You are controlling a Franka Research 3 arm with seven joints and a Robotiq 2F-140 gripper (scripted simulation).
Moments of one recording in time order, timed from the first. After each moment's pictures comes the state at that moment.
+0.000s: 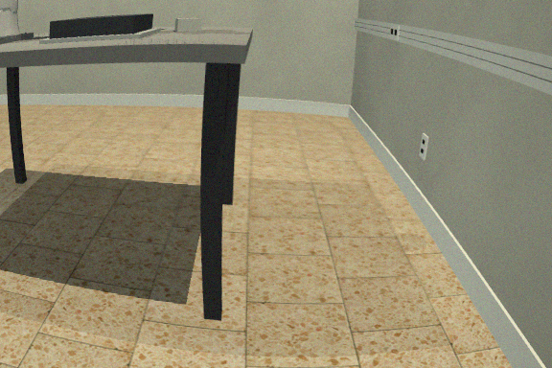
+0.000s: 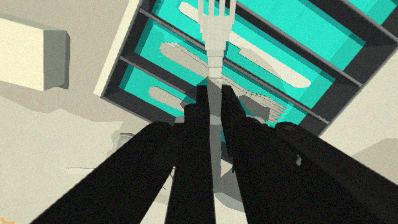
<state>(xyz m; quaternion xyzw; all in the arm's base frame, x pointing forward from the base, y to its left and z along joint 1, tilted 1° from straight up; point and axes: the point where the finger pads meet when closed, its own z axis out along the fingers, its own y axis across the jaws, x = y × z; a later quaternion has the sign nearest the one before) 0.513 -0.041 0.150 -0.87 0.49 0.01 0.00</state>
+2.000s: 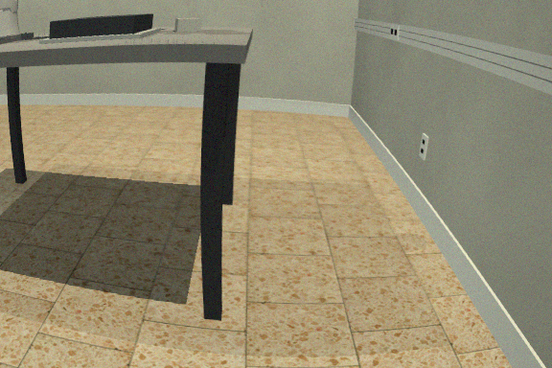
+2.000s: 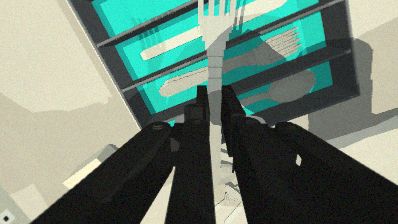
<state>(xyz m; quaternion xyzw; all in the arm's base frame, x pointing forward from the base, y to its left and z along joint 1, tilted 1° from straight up) 0.513 -0.041 0.150 -0.57 0.82 0.01 0.00</state>
